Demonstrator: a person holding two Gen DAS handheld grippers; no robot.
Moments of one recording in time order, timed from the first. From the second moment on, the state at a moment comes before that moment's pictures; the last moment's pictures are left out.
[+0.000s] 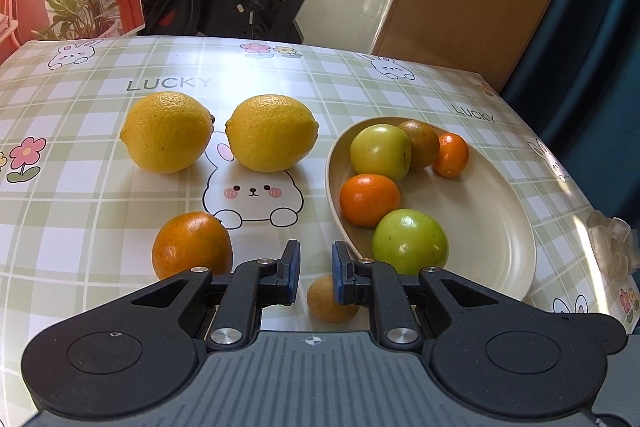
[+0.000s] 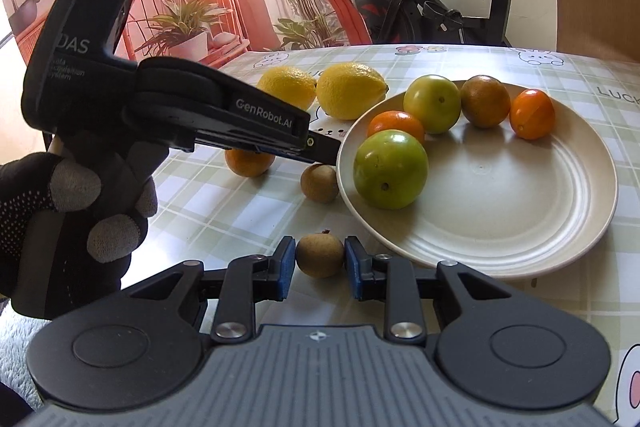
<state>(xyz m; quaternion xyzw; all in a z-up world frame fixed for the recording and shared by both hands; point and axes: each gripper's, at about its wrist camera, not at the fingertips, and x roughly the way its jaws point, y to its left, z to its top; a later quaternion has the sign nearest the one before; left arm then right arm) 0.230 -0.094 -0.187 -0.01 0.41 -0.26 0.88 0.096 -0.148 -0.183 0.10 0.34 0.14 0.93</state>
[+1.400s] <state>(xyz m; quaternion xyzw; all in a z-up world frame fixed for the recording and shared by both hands) 0.194 -0.076 -0.191 -0.03 0.42 -0.27 0.87 0.094 -0.147 -0.182 0.09 0.34 0.13 0.93</state>
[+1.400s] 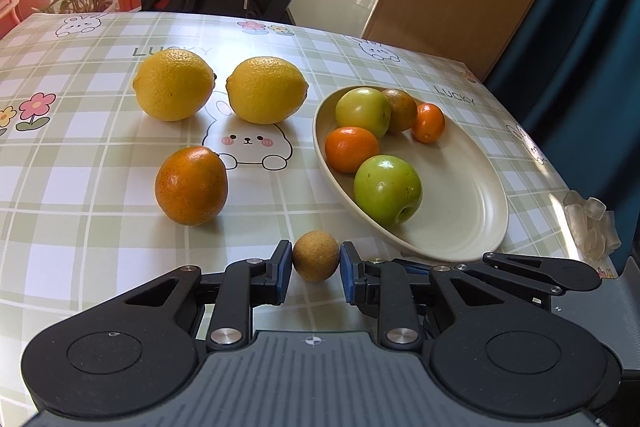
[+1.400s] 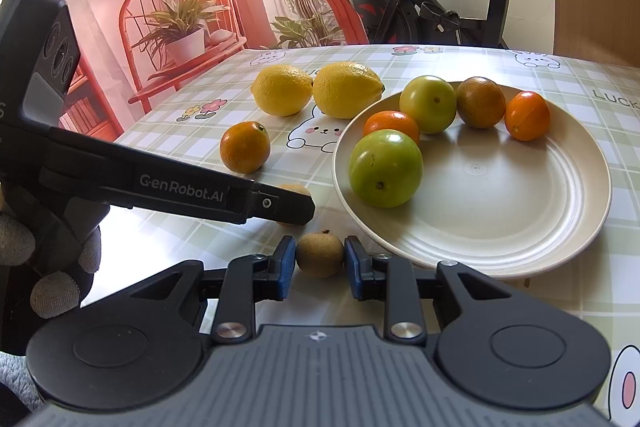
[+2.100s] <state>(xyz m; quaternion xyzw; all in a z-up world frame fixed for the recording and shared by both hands) 0.167 -0.088 -0.122 -0.04 0.33 -0.29 0.90 0.075 -0.157 -0.148 0.10 0.27 0.11 0.95</state>
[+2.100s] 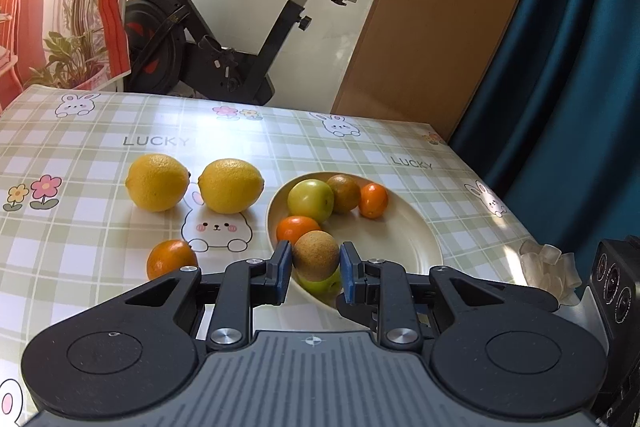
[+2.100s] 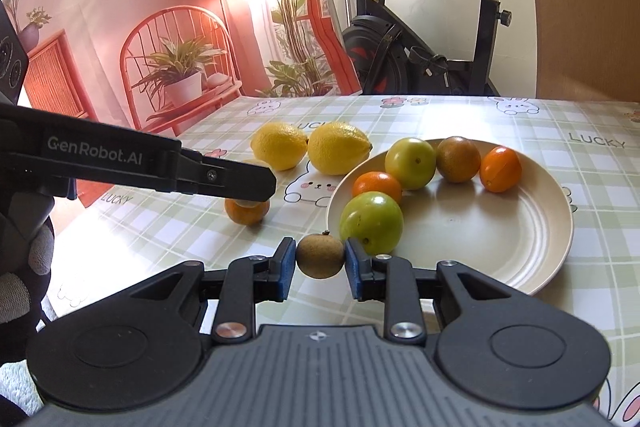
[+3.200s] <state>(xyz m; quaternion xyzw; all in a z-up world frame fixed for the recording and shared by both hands) 0.263 -0.179 -0.175 -0.01 0.42 -0.28 0.86 0.145 -0.222 -0.183 0.03 0.28 0.04 0.96</state>
